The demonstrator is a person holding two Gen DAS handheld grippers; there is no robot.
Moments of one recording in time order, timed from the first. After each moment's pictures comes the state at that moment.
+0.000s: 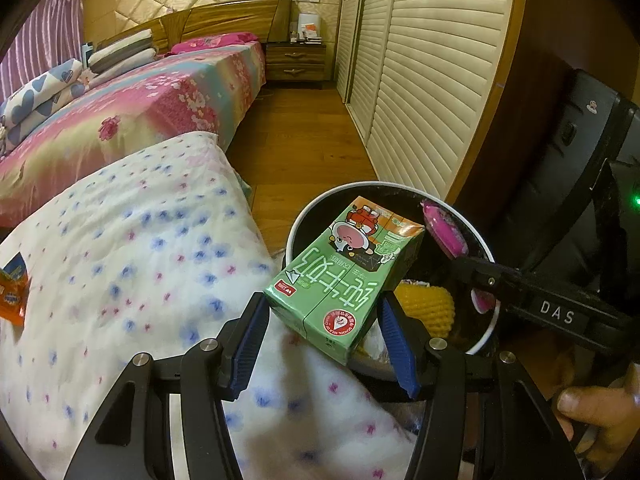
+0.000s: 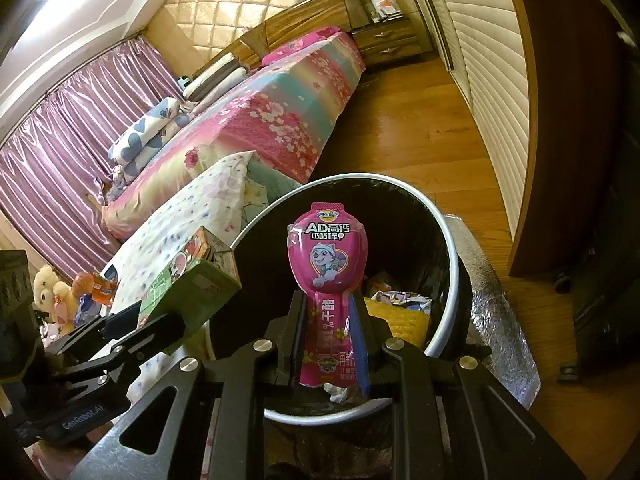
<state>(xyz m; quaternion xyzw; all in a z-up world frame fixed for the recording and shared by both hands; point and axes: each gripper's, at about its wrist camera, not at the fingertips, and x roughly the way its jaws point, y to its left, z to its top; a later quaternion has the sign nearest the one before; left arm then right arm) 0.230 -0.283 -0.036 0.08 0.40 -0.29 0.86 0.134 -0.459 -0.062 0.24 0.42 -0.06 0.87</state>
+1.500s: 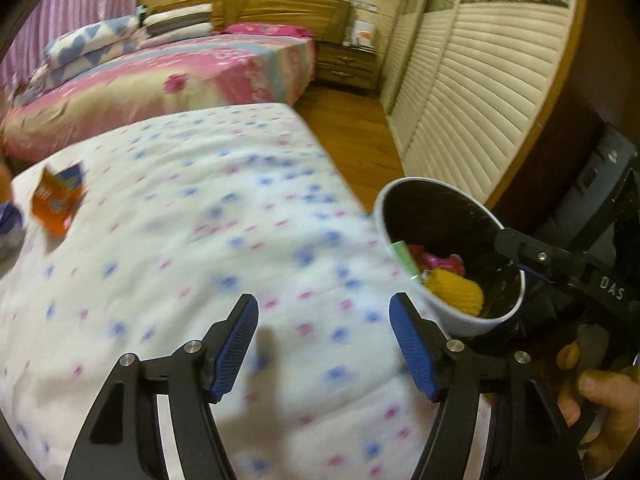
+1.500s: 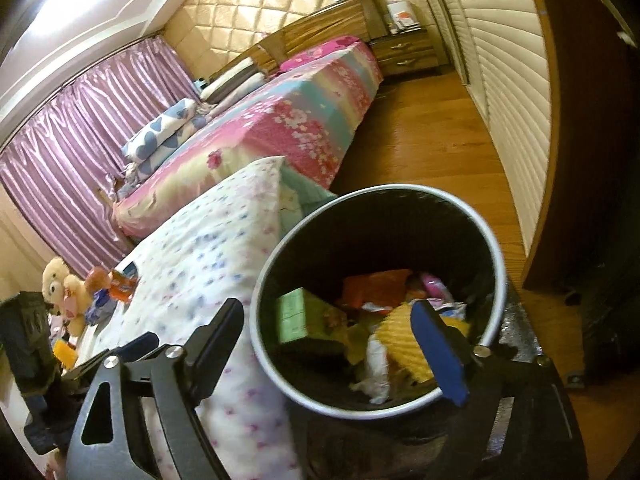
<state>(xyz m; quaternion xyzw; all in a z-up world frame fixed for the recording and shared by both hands) 0.207 -0.188 -0.042 0.00 0.42 -0.23 0.88 0.139 -0.421 -0.043 0.23 0.40 -0.04 0.89</state>
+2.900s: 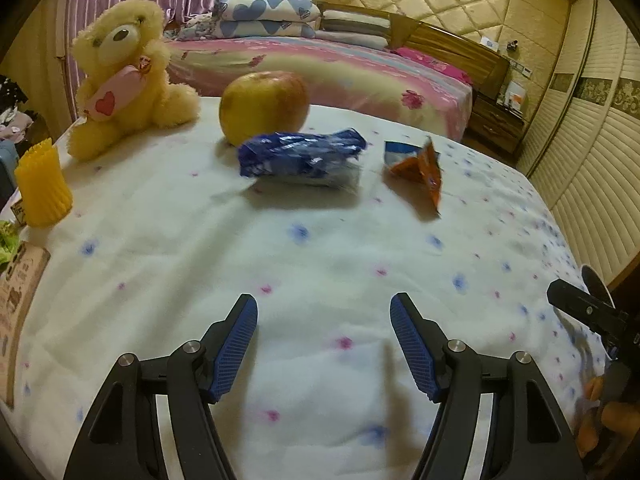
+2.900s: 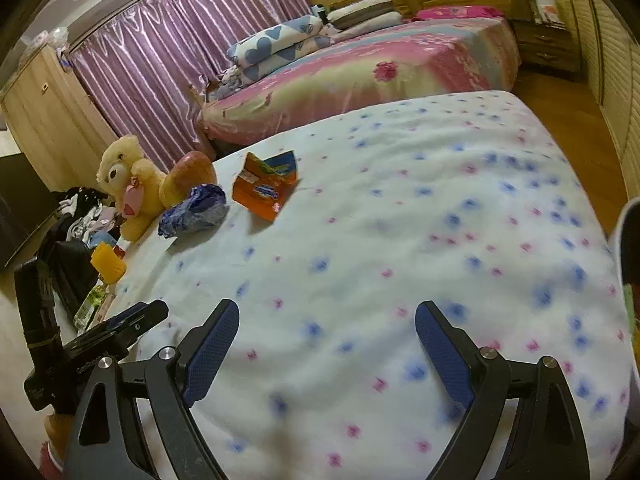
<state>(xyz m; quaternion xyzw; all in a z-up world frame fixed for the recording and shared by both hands) 0.195 0.070 -0.040 -0.10 0.41 -0.01 0.91 0.223 -0.188 -0.064 0.14 0.46 0.16 0.86</state>
